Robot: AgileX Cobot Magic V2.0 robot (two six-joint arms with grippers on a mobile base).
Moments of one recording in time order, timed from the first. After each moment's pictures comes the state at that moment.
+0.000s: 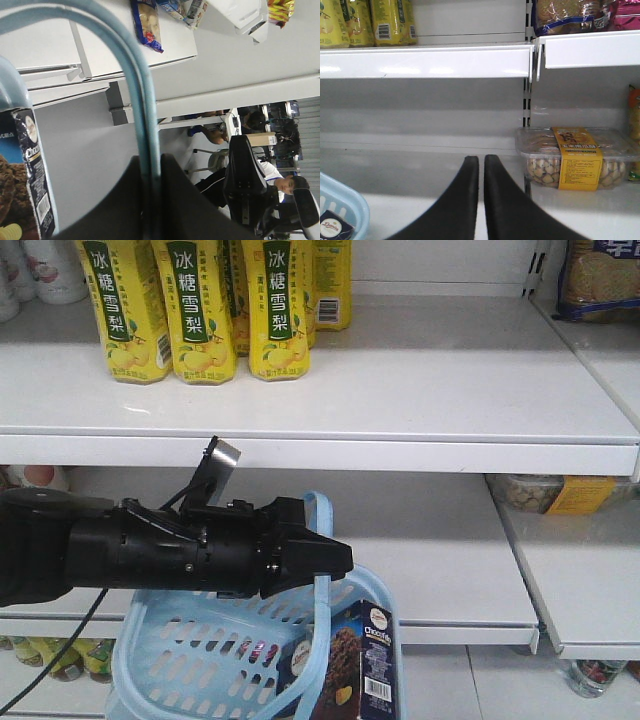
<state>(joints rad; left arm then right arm) -0.45 1.56 -0.87 -1.69 0.83 0.81 0.12 -0.01 0.03 -0.09 0.04 0.15</state>
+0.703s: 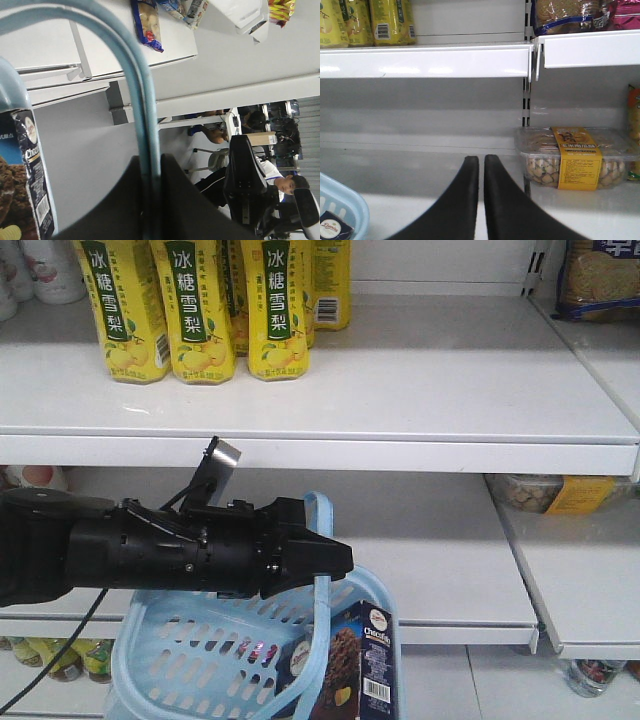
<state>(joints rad) -0.45 1.56 -0.87 -1.69 0.83 0.81 0.12 -0.01 0.03 -0.09 0.04 0.15</state>
